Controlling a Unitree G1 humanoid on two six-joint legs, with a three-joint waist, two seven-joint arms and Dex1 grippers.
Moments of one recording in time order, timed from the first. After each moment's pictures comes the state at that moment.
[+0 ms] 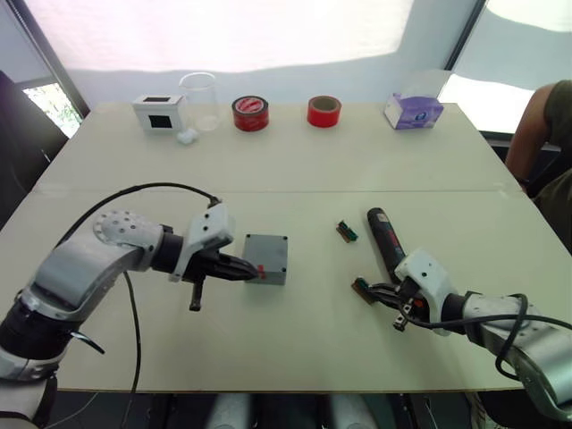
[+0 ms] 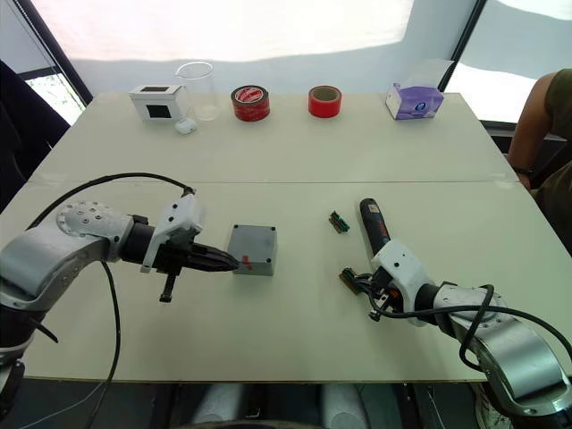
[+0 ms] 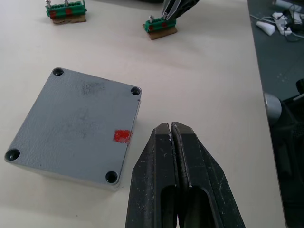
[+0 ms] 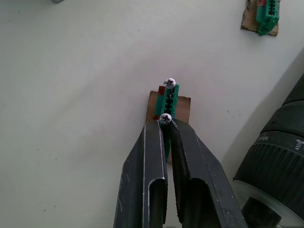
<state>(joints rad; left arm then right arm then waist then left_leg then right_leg) -0.50 0.93 -0.19 -0.40 -0.58 0.80 -1.16 0.07 -0.80 -0.09 -0.64 0.44 0.90 0.65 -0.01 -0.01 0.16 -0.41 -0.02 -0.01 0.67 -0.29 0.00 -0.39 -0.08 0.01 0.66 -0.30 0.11</state>
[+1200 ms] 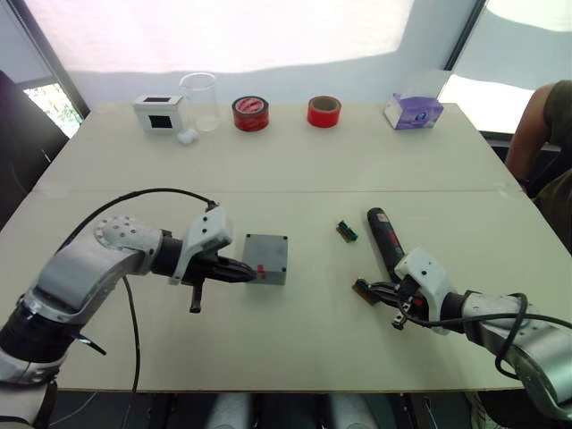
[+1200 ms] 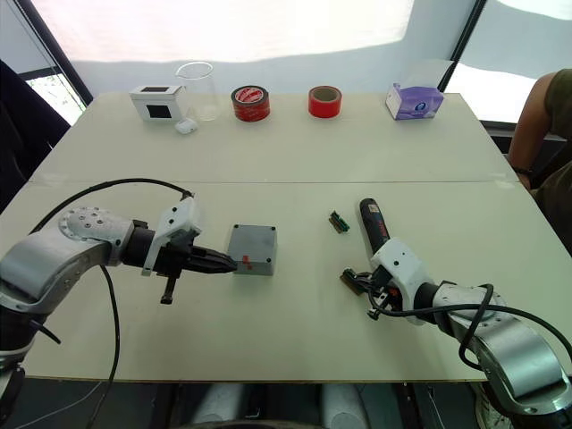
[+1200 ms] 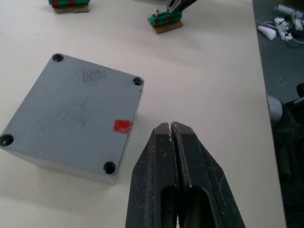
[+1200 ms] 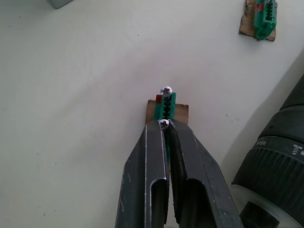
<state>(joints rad) -0.48 0.92 -0.19 -0.38 -0.57 0.79 -1.15 0.06 -0.80 -0.09 -0.64 0.45 0.90 0.63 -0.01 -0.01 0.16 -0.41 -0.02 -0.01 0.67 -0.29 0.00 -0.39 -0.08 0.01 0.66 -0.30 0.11</state>
